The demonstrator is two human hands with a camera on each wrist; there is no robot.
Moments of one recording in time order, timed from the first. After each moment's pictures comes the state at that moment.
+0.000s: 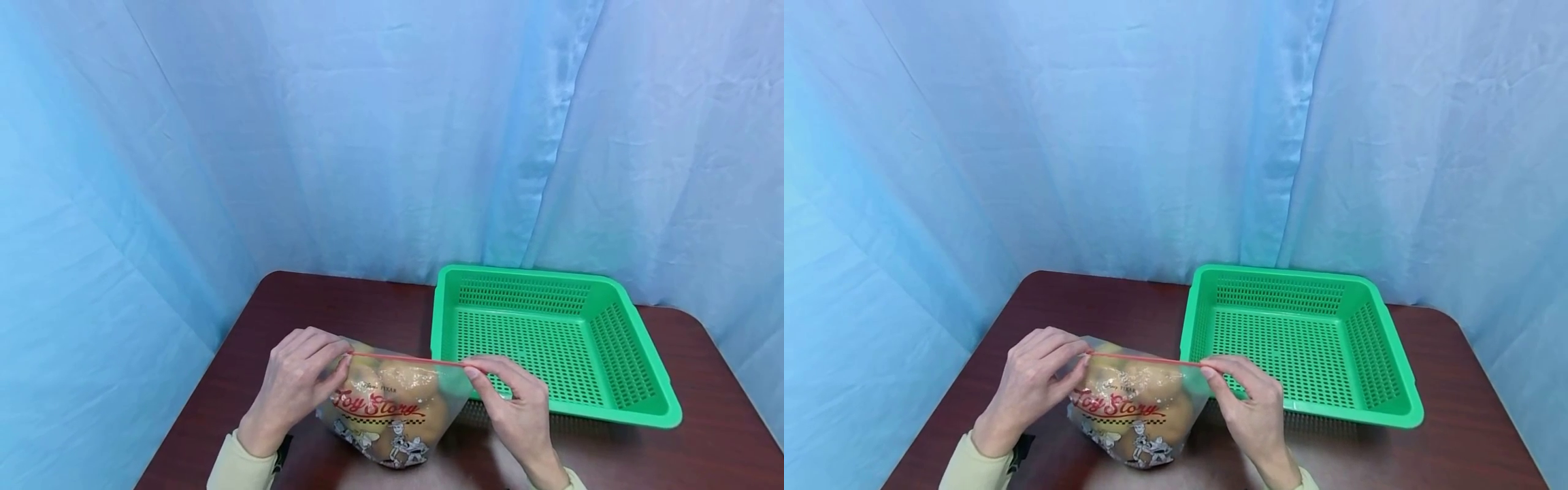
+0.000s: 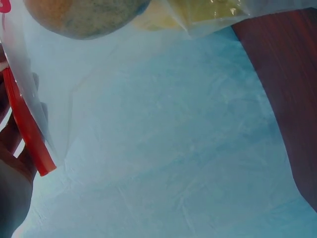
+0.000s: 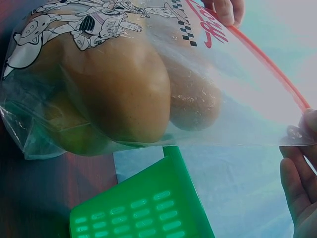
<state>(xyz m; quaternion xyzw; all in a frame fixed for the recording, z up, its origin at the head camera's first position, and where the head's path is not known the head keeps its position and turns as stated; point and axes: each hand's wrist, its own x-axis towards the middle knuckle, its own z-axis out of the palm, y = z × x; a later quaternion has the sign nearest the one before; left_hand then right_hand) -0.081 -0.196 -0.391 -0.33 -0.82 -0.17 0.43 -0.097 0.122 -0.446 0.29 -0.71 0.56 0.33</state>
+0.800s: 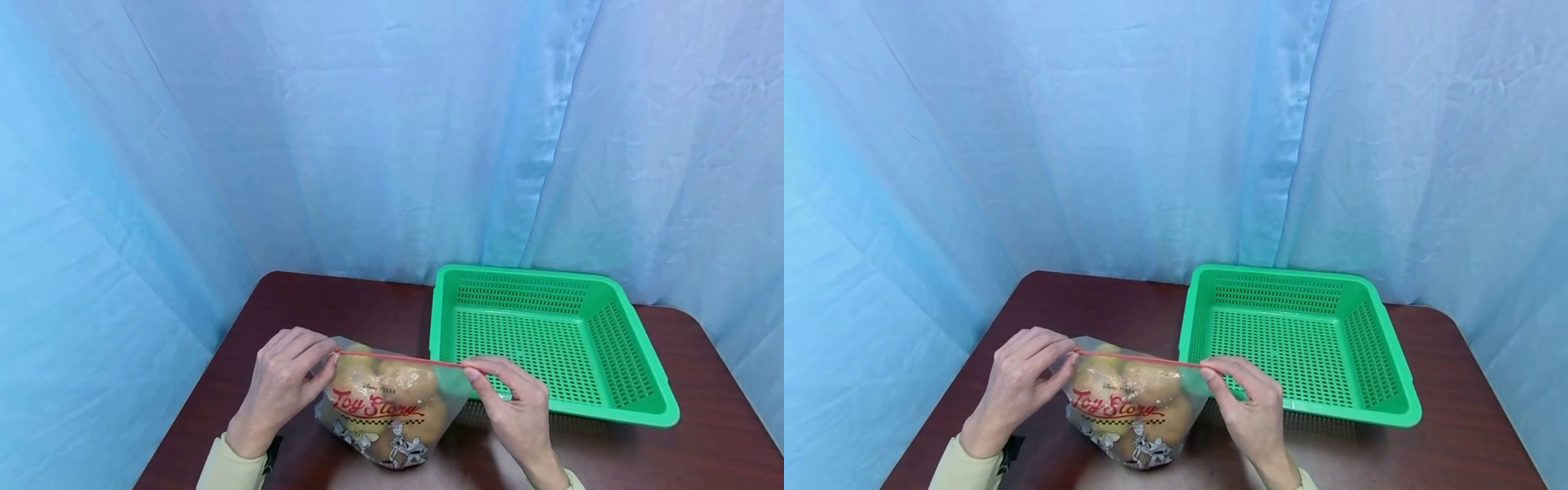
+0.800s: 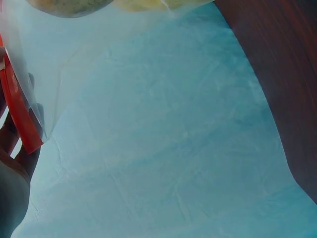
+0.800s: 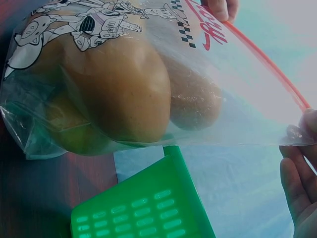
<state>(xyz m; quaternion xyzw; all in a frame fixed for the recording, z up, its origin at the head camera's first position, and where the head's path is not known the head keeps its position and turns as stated) -0.079 -0.208 -0.392 -0.31 -0.83 -0.17 0.44 -0.096 0.122 -0.447 0.29 -0.70 0.56 0.33</state>
